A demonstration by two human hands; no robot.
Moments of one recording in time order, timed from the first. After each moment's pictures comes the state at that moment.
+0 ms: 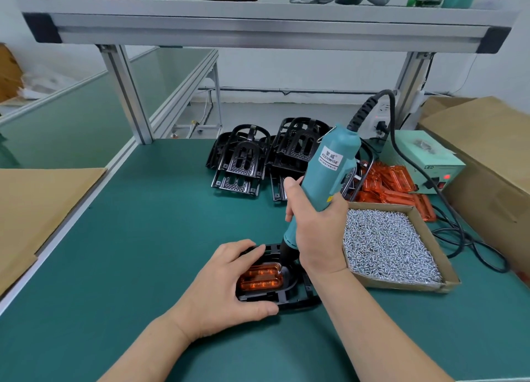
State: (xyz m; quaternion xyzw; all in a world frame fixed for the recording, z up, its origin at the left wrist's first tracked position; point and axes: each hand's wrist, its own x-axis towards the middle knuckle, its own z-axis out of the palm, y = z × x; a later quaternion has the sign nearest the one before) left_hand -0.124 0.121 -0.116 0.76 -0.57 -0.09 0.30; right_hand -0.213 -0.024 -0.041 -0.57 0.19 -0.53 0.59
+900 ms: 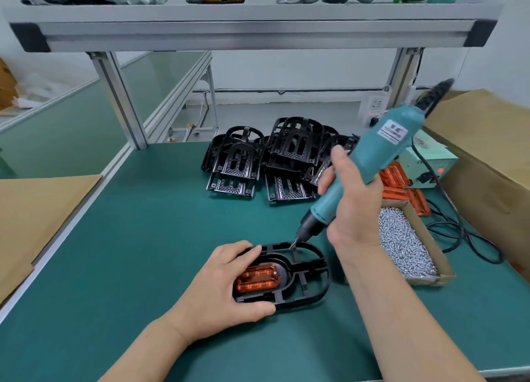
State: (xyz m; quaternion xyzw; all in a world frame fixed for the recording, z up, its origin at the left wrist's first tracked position) left_hand -0.125 0.122 -0.115 0.76 -0.57 -0.11 0.30; right_hand -0.237 -0.068 -0.014 -0.46 0.16 -0.55 0.68
